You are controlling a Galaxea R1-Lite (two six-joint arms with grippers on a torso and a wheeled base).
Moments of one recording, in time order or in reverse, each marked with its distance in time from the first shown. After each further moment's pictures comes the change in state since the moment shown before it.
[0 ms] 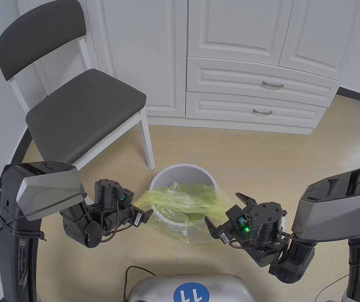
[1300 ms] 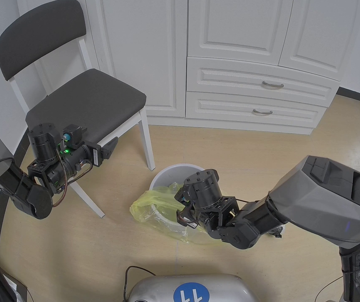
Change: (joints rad) left arm 0.174 -0.455 0.076 -0.121 -0.106 -0.042; right arm 0.080 0.050 -0.720 0.955 -0.078 -0.171
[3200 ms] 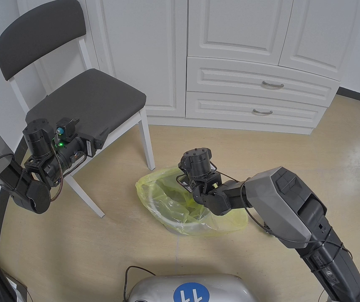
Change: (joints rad) left arm 0.051 0.027 -0.044 -0.072 -0.002 0.008; right arm -0.150 0.398 -0.737 0.169 -0.111 -0.040
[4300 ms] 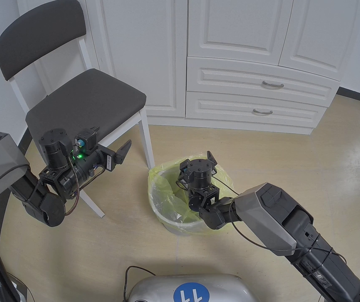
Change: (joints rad) left arm -0.123 0.041 0.049 -0.058 0.016 0.085; right arm -0.004 0.134 -0.024 -0.415 -0.103 -0.026
